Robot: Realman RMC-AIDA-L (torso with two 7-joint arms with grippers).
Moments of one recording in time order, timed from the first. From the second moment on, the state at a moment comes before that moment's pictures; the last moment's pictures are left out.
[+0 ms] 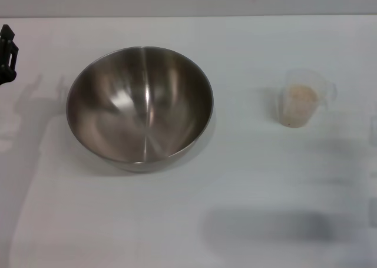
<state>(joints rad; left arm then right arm) -0.09 -2.05 -1.31 -0.72 2.89 0.95 -0.21 0.17 2.09 0.32 0.44 -1.61 -1.55 -0.36</state>
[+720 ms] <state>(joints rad) -0.11 -2.06 -1.31 -0.66 2.89 0.99 -0.14 0.17 2.09 0.32 0.44 -1.61 -1.54 -0.36</state>
